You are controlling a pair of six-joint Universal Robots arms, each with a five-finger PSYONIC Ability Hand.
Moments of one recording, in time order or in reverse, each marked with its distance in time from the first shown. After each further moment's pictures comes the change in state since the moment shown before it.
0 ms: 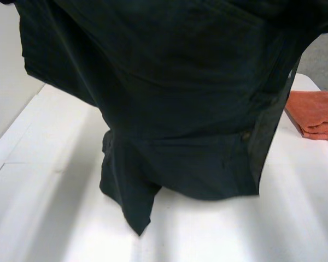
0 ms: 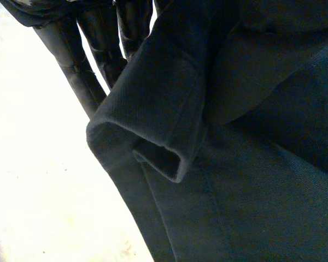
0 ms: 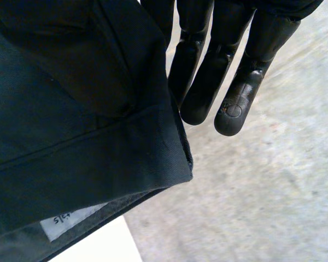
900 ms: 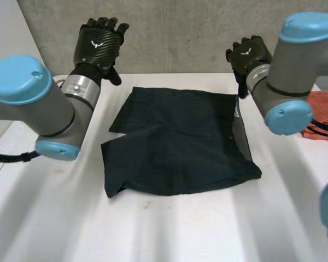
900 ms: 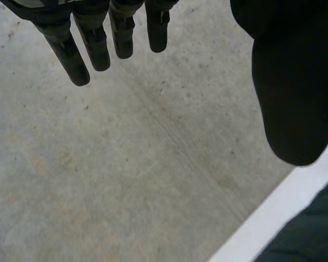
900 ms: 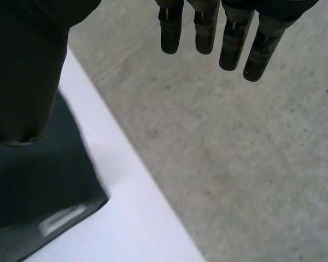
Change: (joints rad) left arm 0.076 -0.825 0.097 0.588 0.025 0.001; right arm 0.013 0.907 -0.415 -0.366 0.313 -0.012; left_hand -0.946 -0.994 -0.983 -1.000 -0.928; right_hand -0.788 -0.955 -0.969 -0.956 -0.933
